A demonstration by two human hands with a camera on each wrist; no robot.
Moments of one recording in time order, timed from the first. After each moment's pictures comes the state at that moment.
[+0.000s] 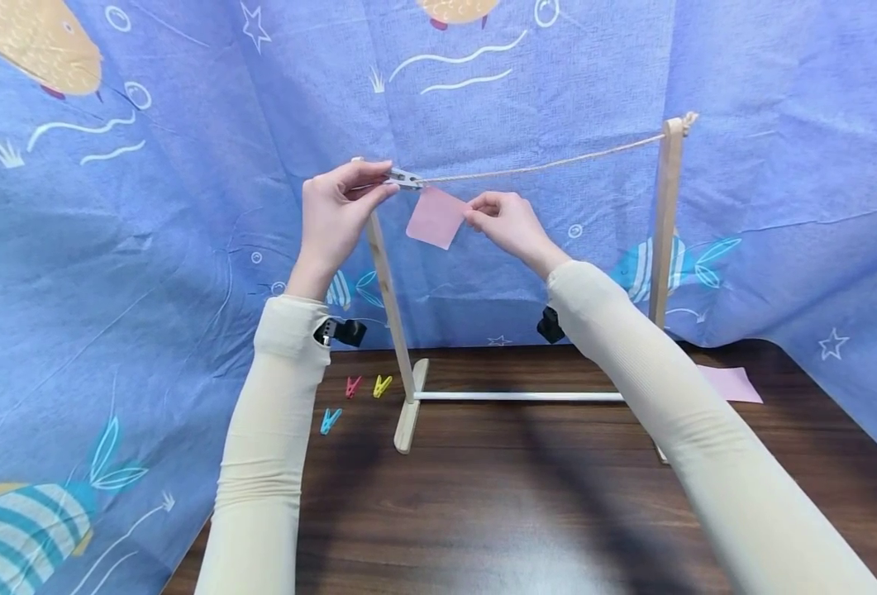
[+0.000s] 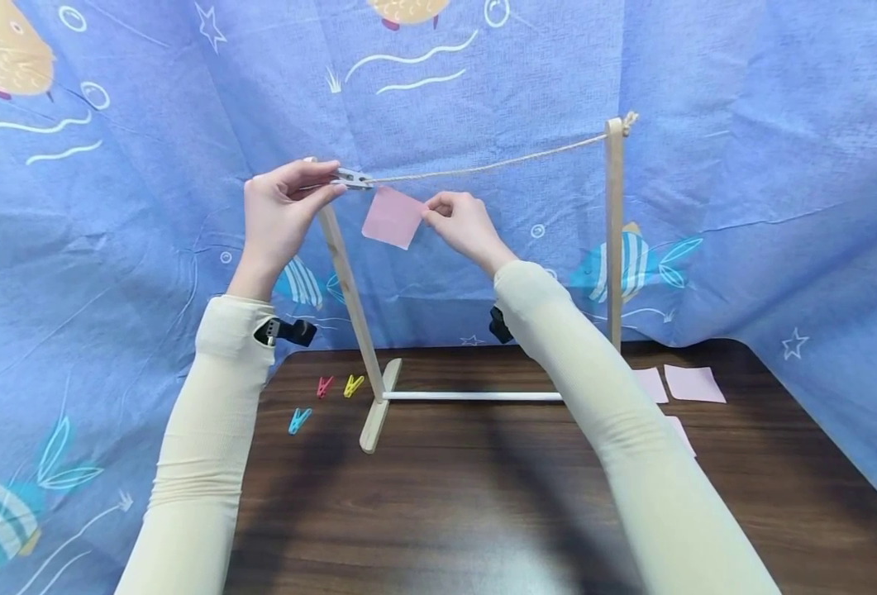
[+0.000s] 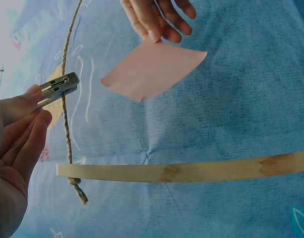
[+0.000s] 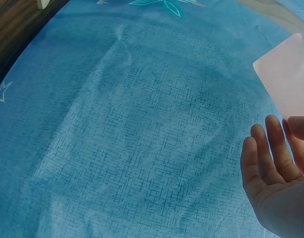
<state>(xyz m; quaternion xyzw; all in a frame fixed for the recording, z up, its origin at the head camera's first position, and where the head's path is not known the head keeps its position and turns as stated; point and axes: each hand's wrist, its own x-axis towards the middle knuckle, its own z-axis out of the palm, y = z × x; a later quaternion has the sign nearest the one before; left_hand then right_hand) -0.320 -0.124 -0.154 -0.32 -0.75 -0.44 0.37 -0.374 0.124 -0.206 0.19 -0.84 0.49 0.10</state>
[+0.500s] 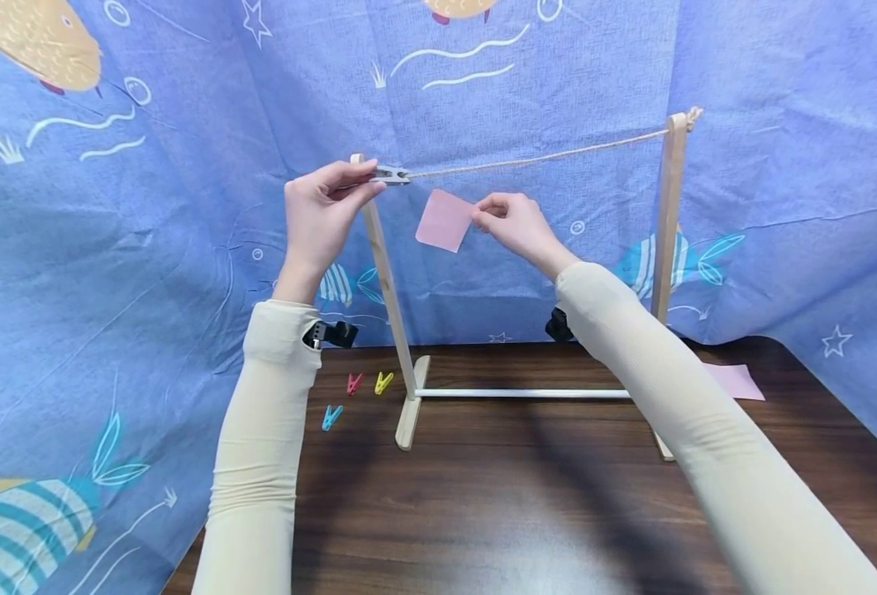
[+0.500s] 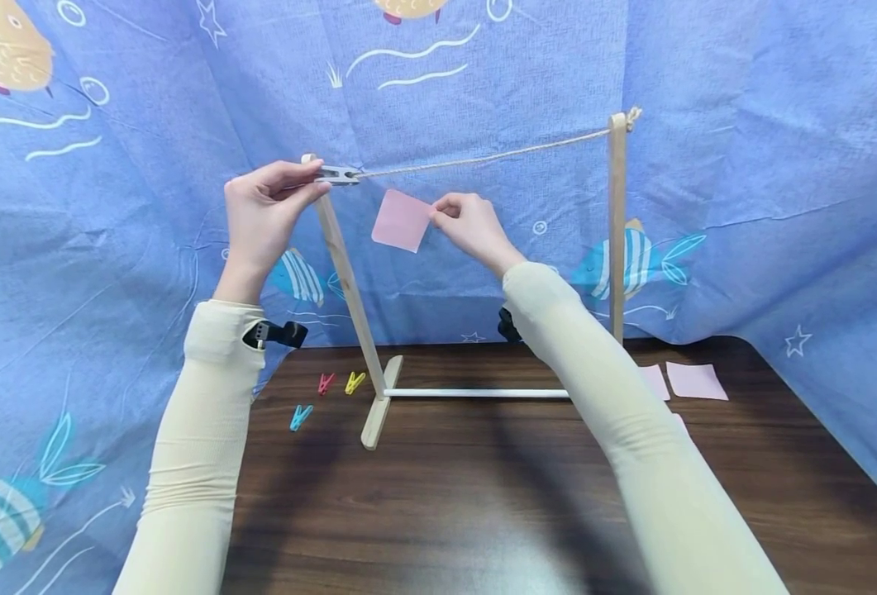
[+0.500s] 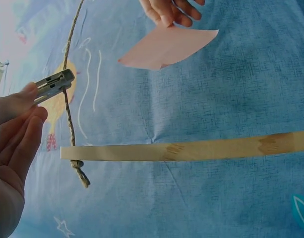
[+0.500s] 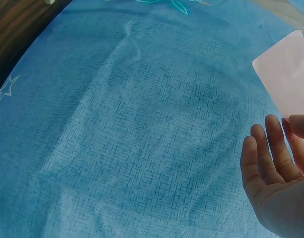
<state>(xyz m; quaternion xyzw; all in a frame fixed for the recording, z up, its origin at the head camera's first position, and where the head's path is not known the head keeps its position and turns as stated) -0.315 -0.136 -0.156 -0.31 -0.72 -0.47 0.40 -0.374 0.130 -0.214 0.19 -0.85 0.48 0.11</state>
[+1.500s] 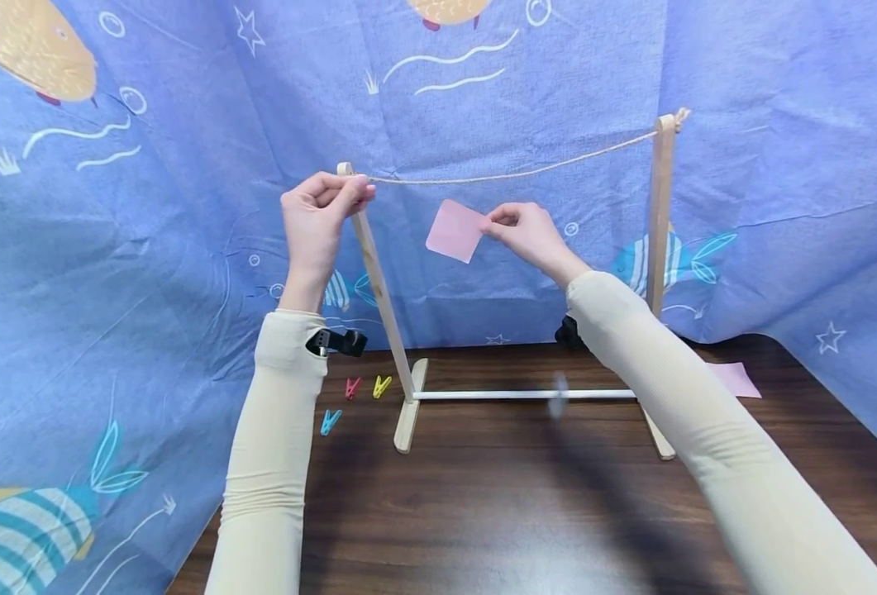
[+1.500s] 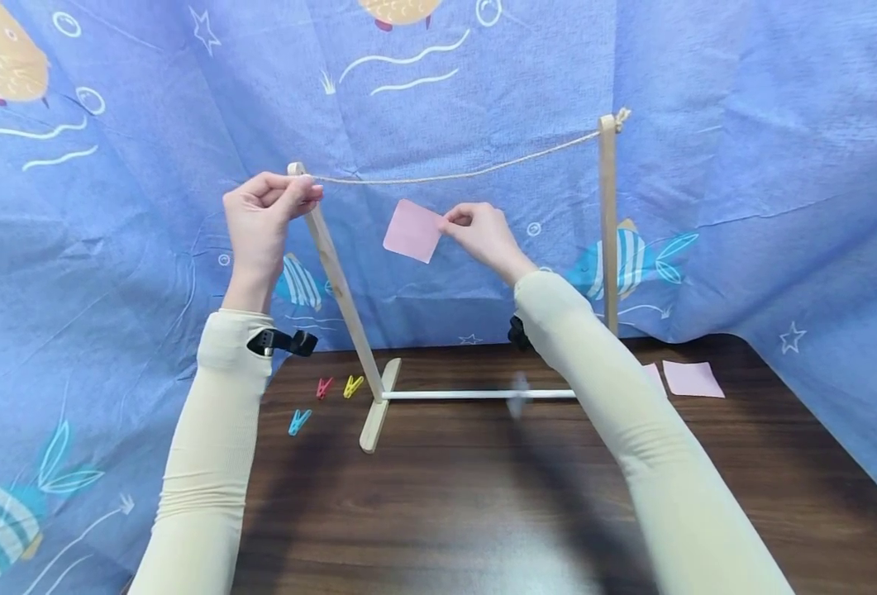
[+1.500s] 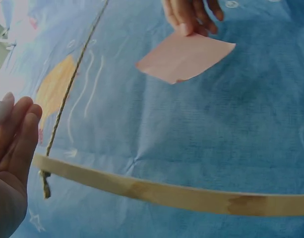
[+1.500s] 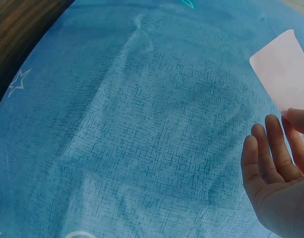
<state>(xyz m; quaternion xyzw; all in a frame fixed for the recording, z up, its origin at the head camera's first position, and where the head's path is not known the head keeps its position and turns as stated) -0.320 -0.130 -0.166 -0.28 -0.61 -0.67 0.32 -0.371 0.151 -0.226 0.18 -0.85 0.48 0.12</state>
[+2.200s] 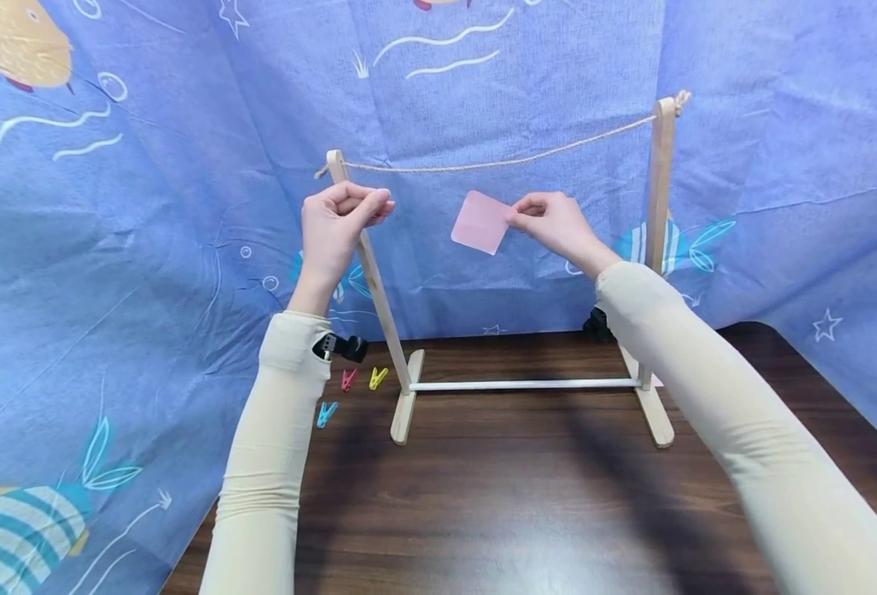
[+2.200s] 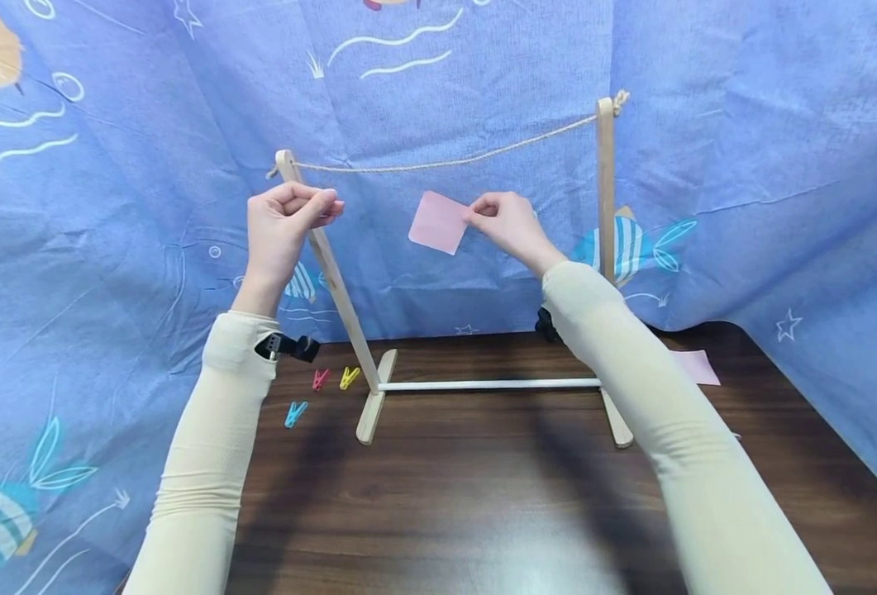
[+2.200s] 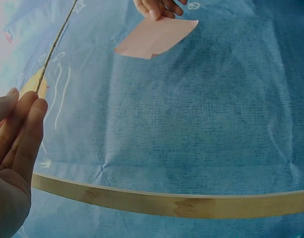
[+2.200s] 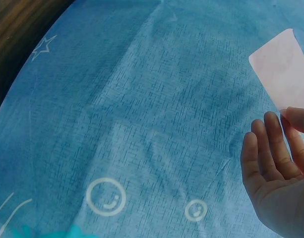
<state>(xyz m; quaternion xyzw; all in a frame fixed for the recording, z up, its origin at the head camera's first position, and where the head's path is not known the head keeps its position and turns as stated) -0.323 -0.118 -0.188 -0.28 -0.69 -0.61 0.28 -0.373 0.193 -0.233 0.16 -0.86 0.47 0.11</state>
